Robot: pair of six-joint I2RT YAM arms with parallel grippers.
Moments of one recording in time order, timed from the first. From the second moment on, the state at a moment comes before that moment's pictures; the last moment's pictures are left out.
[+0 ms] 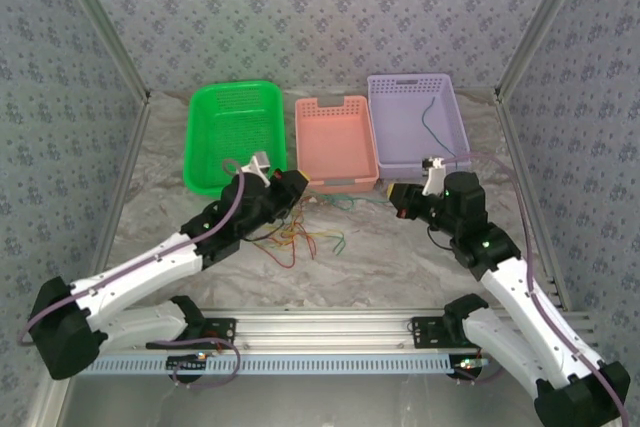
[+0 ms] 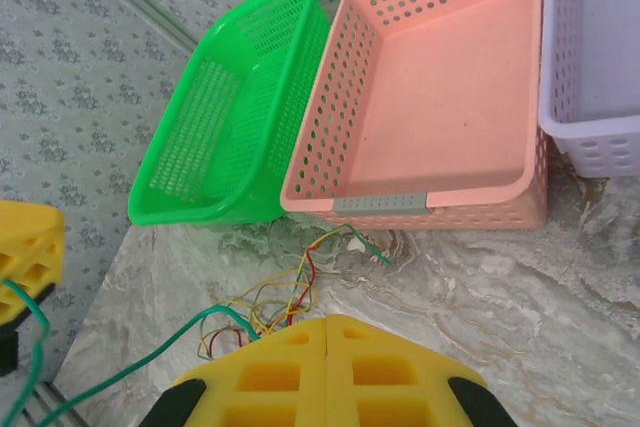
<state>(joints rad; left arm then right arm) -0.85 1.05 0.75 0.04 -0.12 -1.39 0.39 0.74 0.67 -0.32 -0.28 0.56</state>
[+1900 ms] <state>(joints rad) -0.62 0.86 0.83 0.11 0.02 -0.70 -0.04 0.78 0.73 -0.51 -0.45 1.22</state>
